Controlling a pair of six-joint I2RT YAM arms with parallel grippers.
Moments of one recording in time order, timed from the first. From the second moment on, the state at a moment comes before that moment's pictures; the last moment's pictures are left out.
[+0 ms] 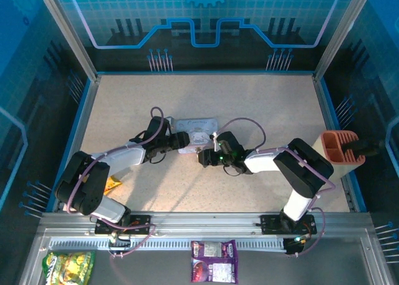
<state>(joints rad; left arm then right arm) -0.40 1.49 0.70 -0.01 0.17 -0.64 0.73 1.73 0.69 0.28 -0.21 0.61</state>
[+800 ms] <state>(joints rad) -0.40 1.45 0.64 0.03 0.13 -0.71 0.77 1.78 0.80 0.16 -0.15 0.59</state>
